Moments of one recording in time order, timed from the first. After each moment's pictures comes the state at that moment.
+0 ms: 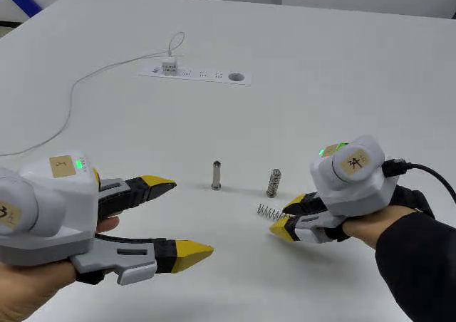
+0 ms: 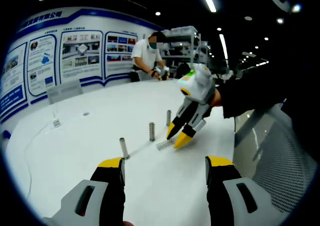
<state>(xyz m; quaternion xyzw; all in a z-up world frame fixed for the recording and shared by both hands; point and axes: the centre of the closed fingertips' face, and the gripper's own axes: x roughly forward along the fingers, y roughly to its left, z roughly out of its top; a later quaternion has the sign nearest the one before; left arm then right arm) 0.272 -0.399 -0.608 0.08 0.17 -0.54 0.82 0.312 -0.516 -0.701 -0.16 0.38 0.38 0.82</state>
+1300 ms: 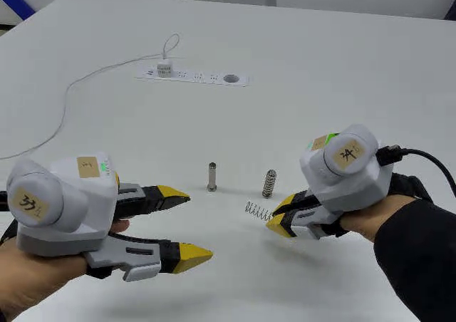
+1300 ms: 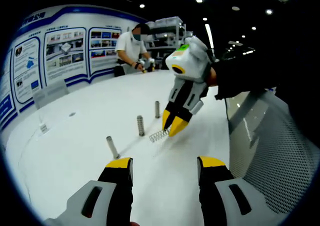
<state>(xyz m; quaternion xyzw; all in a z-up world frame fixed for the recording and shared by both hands) 0.270 -0.417 -0.627 0.13 0.19 -0.59 0.78 0.293 -0.499 -0.673 -0.20 0.39 0.42 0.80</state>
